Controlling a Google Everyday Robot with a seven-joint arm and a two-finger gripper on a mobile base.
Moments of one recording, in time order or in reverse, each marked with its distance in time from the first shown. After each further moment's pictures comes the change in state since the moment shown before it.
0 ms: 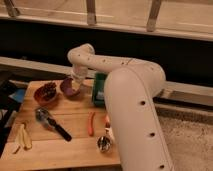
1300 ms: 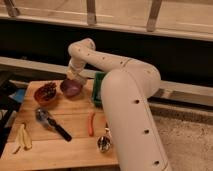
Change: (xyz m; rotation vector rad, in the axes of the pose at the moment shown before) arm -0.059 -0.026 -0.005 0.051 -0.174 0.040
